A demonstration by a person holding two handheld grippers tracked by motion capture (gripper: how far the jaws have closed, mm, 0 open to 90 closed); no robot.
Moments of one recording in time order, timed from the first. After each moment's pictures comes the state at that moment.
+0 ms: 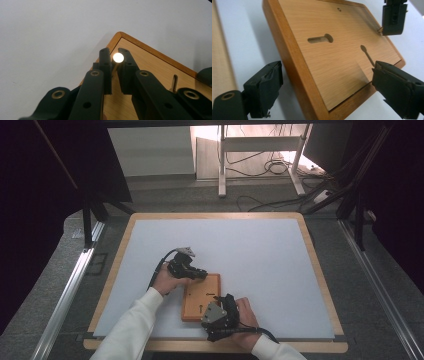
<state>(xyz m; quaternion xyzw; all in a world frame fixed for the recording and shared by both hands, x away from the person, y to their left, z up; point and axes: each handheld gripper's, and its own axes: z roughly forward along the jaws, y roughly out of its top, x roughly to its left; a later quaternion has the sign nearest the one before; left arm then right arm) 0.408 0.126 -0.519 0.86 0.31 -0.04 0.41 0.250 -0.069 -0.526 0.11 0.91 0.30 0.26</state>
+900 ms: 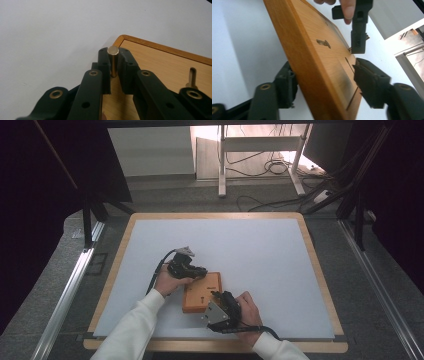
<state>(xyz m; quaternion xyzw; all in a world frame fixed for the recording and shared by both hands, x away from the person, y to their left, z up) 0.406 0.127 -0.522 0.84 0.33 0.00 0.42 0.249 -0.072 -0.503 0.06 0.88 0.32 0.34</state>
